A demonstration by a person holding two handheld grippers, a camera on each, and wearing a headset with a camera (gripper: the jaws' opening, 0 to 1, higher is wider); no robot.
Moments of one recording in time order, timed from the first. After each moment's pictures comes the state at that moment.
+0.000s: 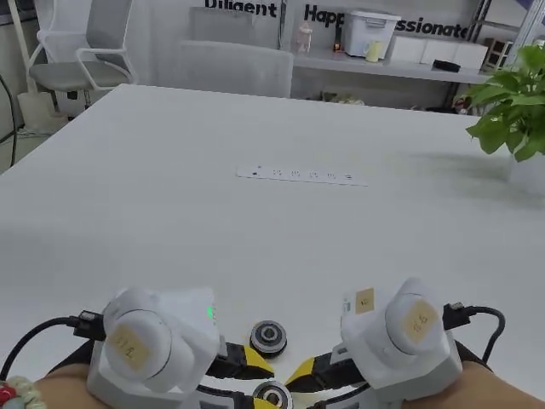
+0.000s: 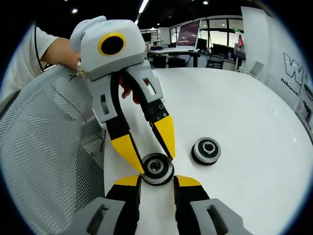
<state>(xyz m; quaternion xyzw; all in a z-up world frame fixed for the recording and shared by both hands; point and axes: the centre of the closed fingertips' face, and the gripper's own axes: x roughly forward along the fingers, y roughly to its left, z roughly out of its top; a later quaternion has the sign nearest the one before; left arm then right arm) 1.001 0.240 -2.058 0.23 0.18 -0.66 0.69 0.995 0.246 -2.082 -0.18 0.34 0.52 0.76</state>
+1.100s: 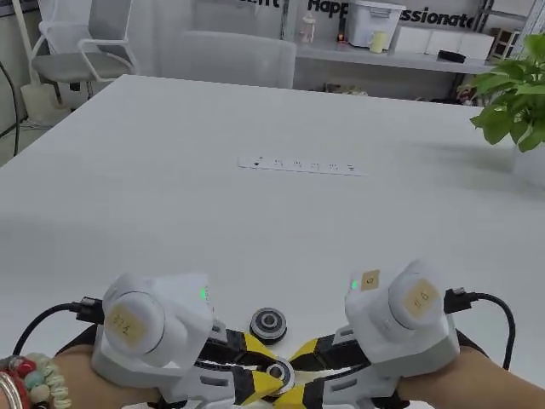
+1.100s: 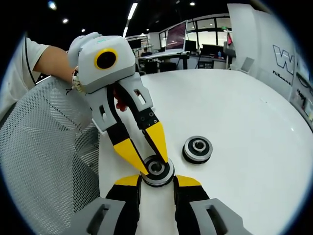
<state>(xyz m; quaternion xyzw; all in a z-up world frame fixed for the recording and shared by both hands) 1.010 0.234 -2.063 0.19 0.17 -0.66 0.70 1.006 0.241 -2.080 -0.14 0.34 0.50 0.78</state>
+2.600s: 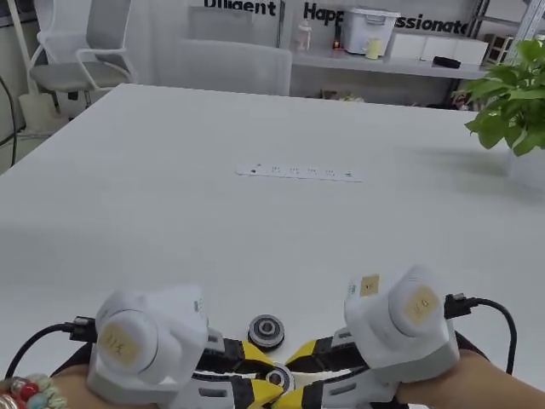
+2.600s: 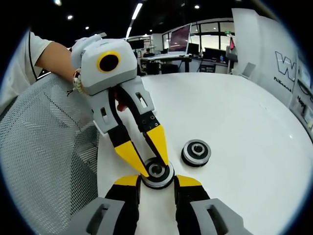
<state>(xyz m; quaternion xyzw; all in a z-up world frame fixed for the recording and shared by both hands) 1.011 0.234 -2.061 0.19 0.16 -0.66 0.71 1.008 0.242 -2.079 -0.16 0.32 0.50 0.79</state>
